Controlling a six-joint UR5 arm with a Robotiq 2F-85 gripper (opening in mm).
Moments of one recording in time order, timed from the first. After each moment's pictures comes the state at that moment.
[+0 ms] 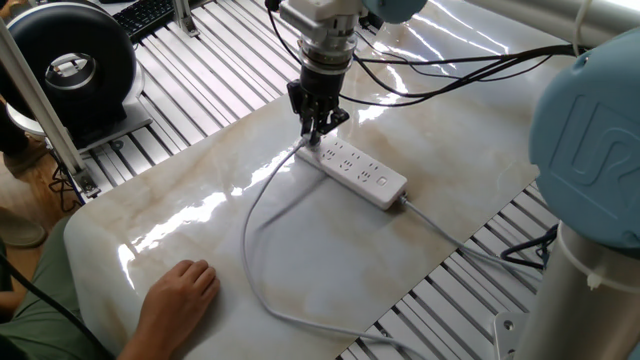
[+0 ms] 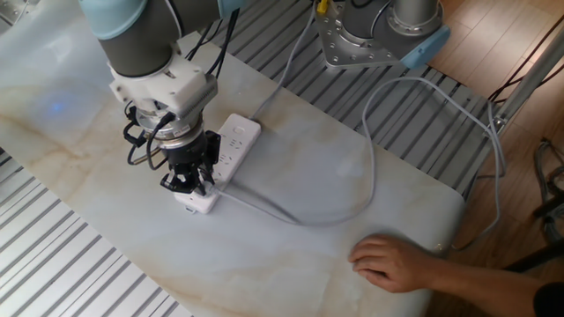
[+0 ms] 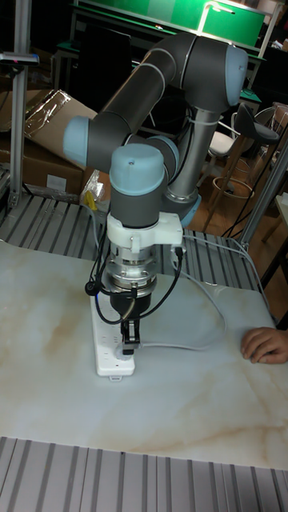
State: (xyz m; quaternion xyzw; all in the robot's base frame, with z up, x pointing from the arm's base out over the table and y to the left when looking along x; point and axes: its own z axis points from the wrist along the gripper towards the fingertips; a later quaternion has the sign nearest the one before) arm 0.592 0.012 0.047 -0.74 0.67 0.05 0.07
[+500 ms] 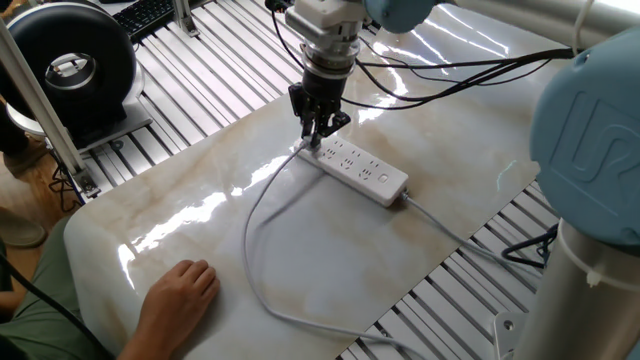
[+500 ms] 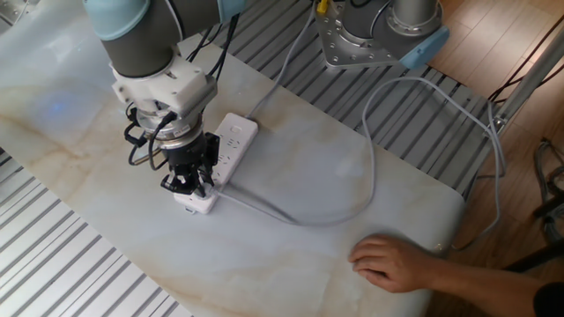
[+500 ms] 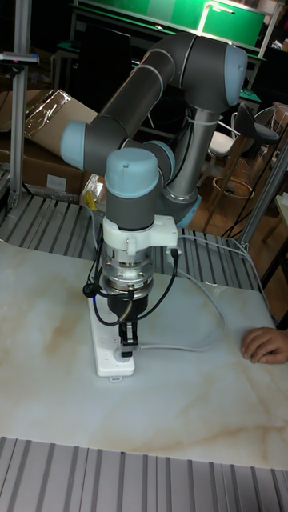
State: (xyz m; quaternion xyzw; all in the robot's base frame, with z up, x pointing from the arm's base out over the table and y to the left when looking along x) arm 0.594 0.008 0.039 -0.75 0.66 0.05 0.08
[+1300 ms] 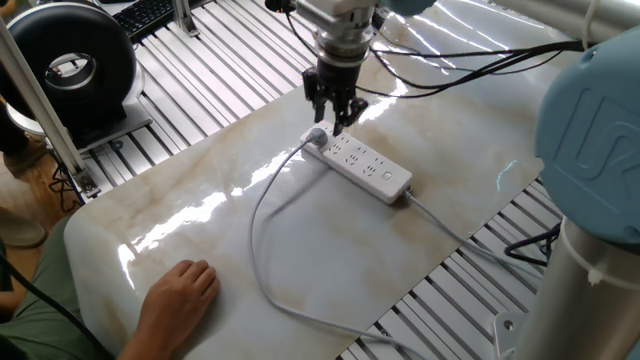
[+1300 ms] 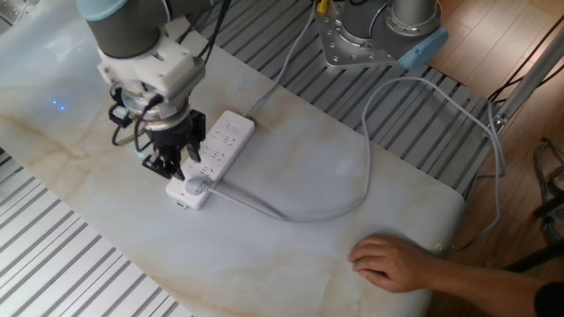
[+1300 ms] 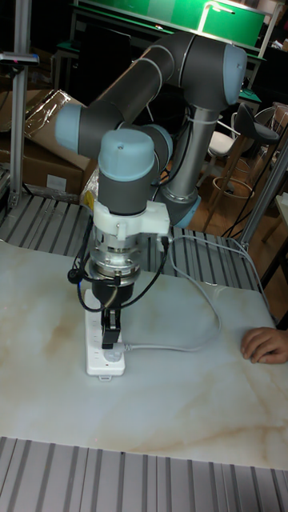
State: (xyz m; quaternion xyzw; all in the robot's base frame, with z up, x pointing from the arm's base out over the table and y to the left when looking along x) arm 0.580 -0.038 0.070 -0.74 0.67 0.03 0.03
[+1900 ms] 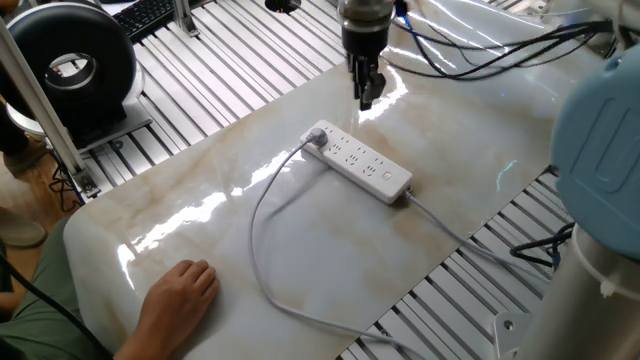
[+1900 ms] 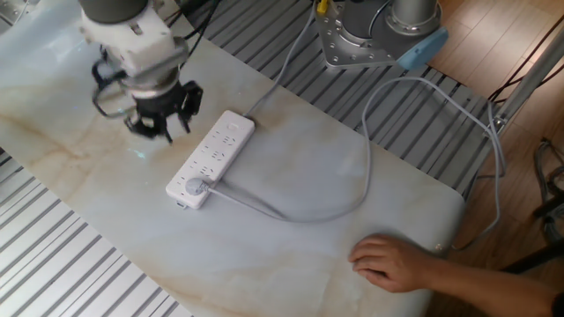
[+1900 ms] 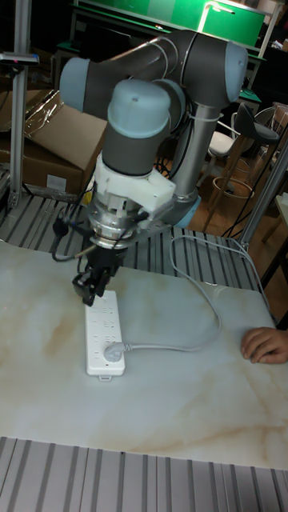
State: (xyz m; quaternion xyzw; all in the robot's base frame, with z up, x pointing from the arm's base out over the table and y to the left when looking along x) arm 0.544 -0.069 0.126 -0.46 0.88 0.02 -0.05
